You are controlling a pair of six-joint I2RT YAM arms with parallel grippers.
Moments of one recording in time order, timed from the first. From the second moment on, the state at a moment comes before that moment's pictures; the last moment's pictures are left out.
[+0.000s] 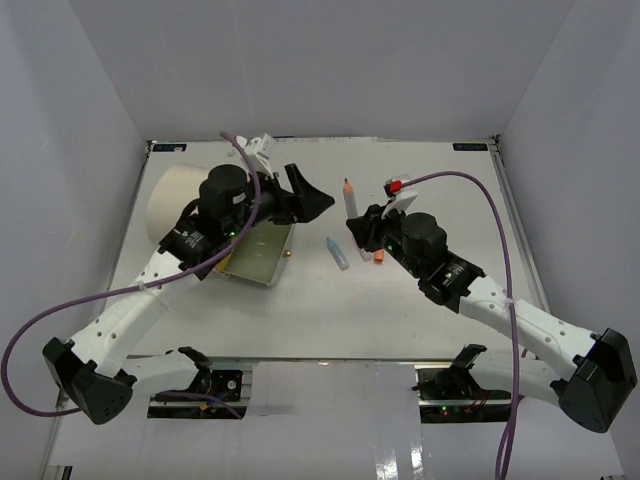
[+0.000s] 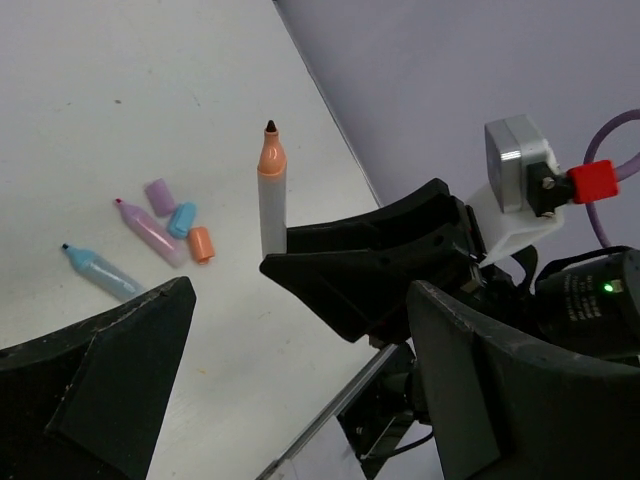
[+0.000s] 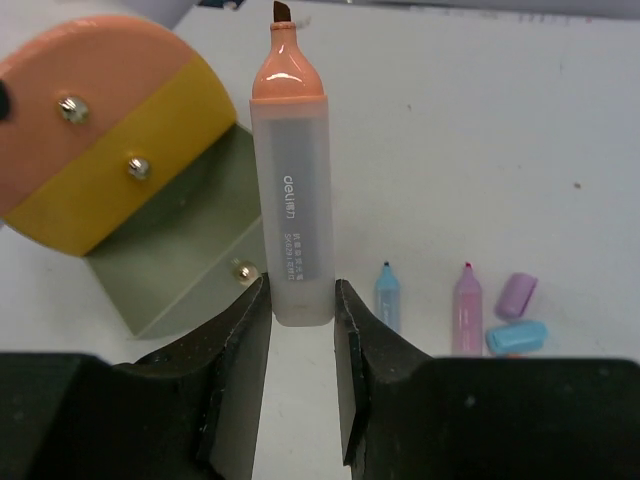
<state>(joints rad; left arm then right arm) -0.62 1.14 1.24 -0.30 0.20 -0.66 0.80 1.06 0.79 0.09 0.18 0.32</state>
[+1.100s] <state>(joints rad) -0.79 1.34 1.03 0.33 -0.03 -0.56 0.85 1.04 0.79 0.26 0.20 0.40</state>
